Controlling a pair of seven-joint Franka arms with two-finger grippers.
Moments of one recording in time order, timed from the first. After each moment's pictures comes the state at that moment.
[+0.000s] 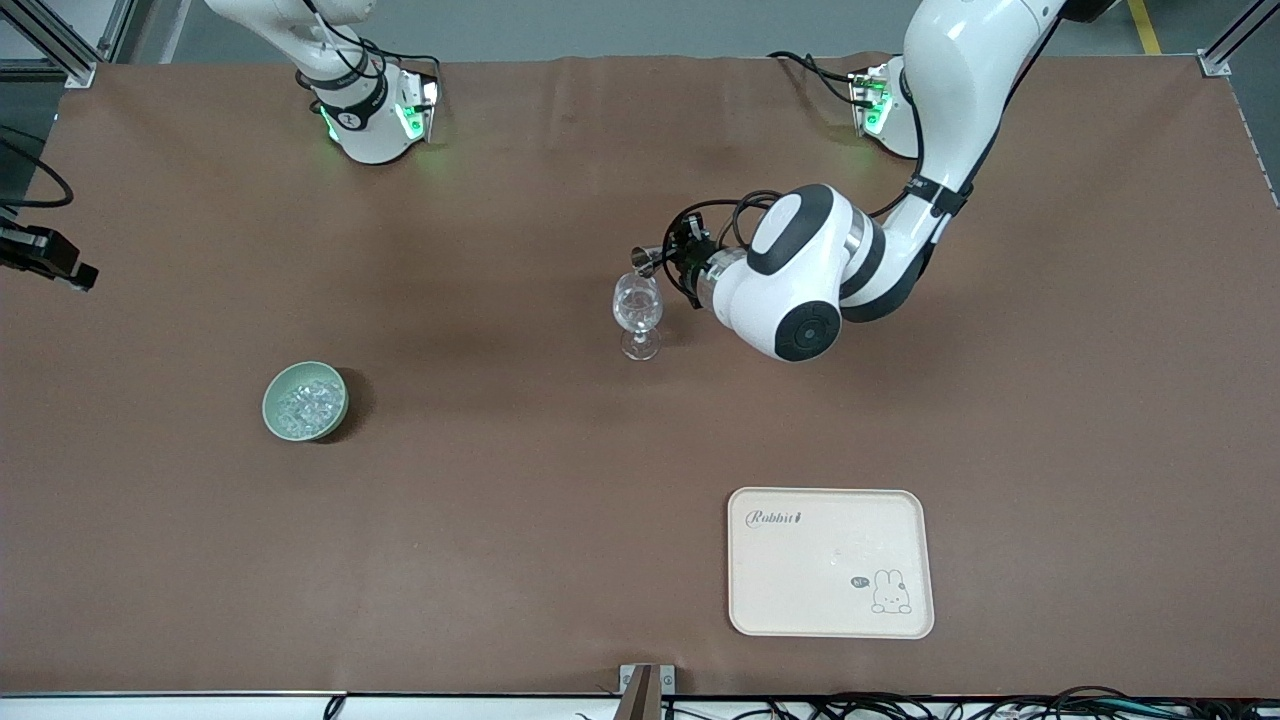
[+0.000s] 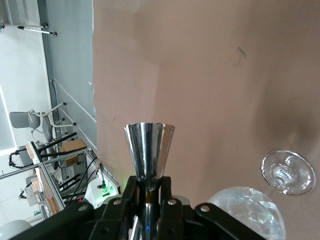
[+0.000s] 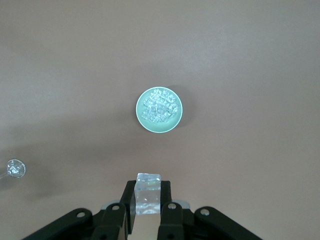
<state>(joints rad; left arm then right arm) -0.36 0.56 -0.32 -1.55 -0.57 1.67 -2.35 -0.05 0.10 -0.07 -1.39 0.07 1.41 0.07</state>
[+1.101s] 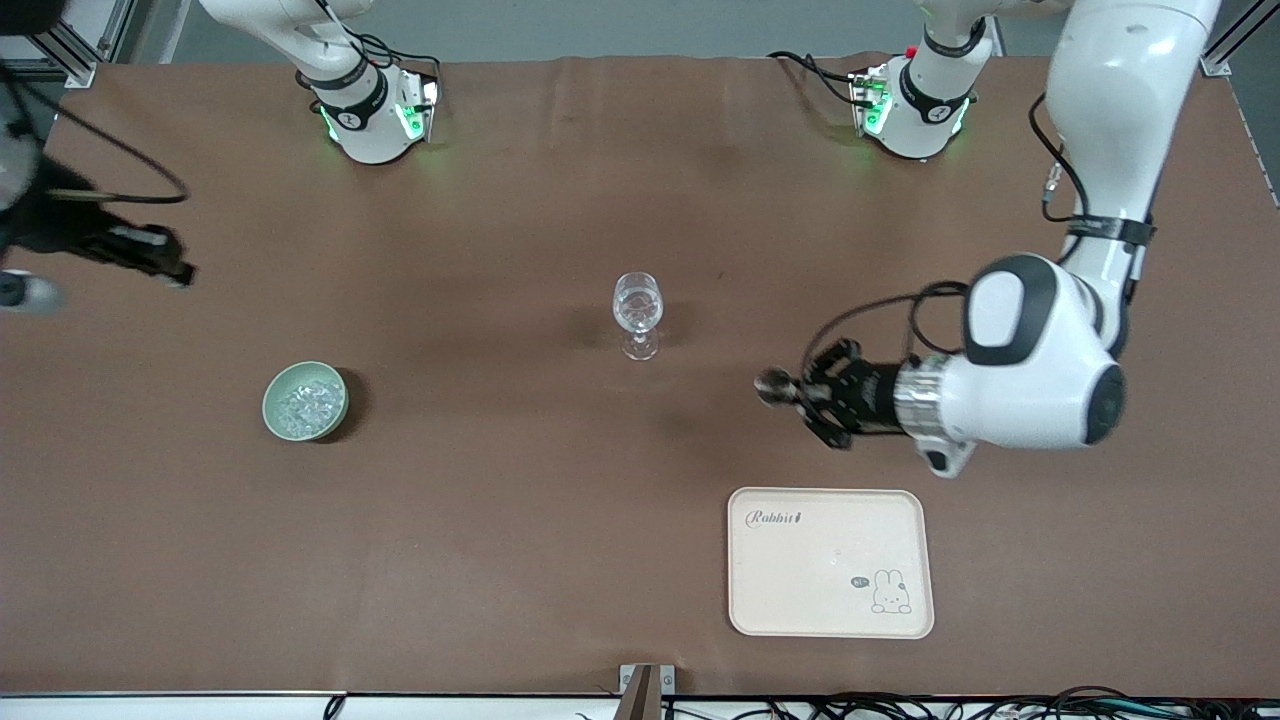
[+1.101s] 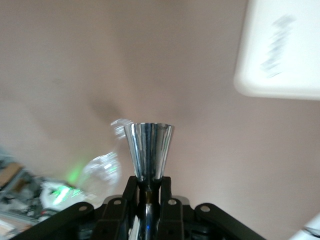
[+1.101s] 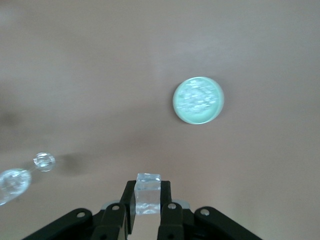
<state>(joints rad) -0.01 0.61 -0.30 -1.41 -0.54 1.90 -1.58 0.20 0.10 -0.05 -1.39 0.07 1.42 0.33</state>
